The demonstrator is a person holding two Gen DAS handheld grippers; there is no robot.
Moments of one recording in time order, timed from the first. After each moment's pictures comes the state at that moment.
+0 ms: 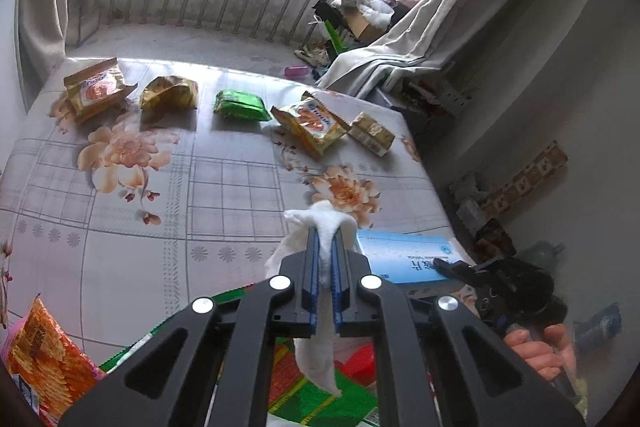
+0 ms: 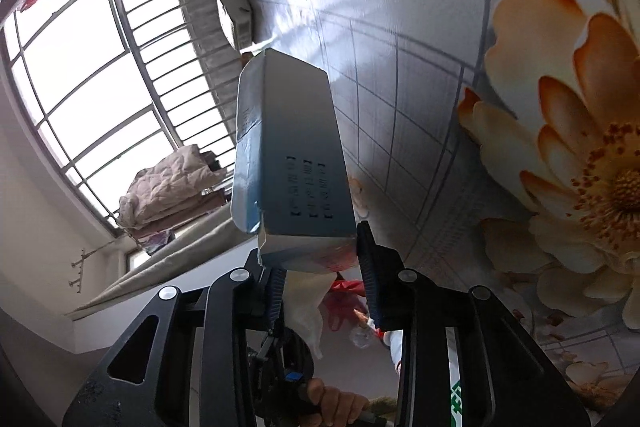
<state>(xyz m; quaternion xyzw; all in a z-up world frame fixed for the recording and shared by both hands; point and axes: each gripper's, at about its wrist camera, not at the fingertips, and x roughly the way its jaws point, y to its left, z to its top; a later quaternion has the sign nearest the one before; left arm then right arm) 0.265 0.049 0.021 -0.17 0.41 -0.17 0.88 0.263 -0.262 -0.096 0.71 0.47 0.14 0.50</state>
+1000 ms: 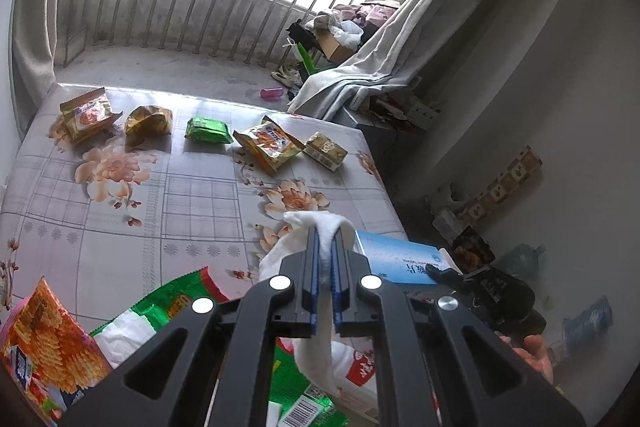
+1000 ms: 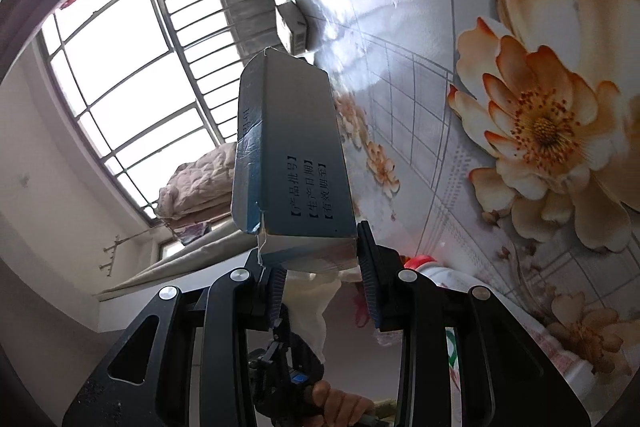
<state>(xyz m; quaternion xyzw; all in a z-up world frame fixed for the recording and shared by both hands) 0.221 0.032 0.066 -0.18 0.36 -0.21 0.89 0.217 -0.287 -0.084 0.74 0.40 0.19 0.51</state>
